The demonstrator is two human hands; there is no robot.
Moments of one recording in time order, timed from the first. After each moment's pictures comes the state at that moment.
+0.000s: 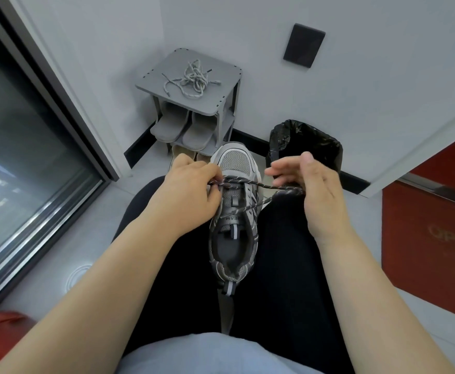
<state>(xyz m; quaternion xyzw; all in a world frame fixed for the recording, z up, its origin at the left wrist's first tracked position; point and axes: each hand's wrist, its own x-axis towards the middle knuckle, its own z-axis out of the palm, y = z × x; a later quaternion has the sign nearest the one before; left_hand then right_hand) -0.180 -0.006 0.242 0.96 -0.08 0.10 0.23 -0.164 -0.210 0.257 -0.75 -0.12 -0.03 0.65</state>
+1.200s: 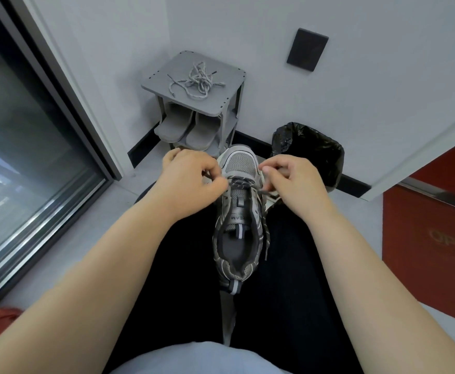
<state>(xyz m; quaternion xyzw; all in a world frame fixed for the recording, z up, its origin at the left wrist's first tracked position) -0.176 0.001 0.259 0.95 -0.04 0.05 0.32 -0.146 -0.189 0.258 -0.91 -0.09 0.03 0.41</state>
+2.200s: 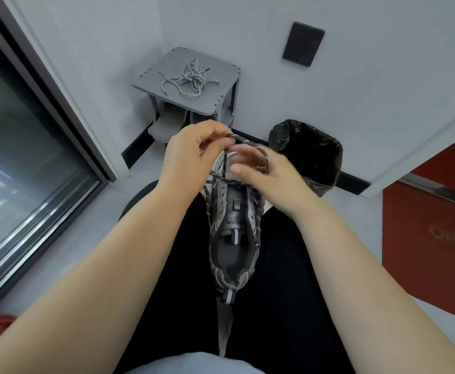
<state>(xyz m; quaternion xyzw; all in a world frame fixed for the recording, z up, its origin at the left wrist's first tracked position) -0.143 -0.018 0.258 0.83 -0.05 0.18 0.53 -0.131 -0.176 0.257 -0.82 -0.17 0.12 0.53</state>
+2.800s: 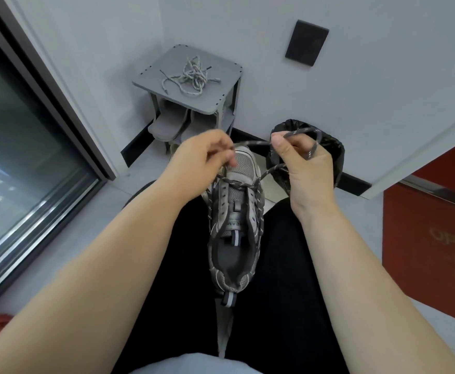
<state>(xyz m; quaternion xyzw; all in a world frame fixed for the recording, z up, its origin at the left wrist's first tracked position) -0.138 -0.014 0.256 0.87 -0.06 0.04 0.49 -0.125 -0.183 0.258 -0.68 0.00 -0.07 0.73</state>
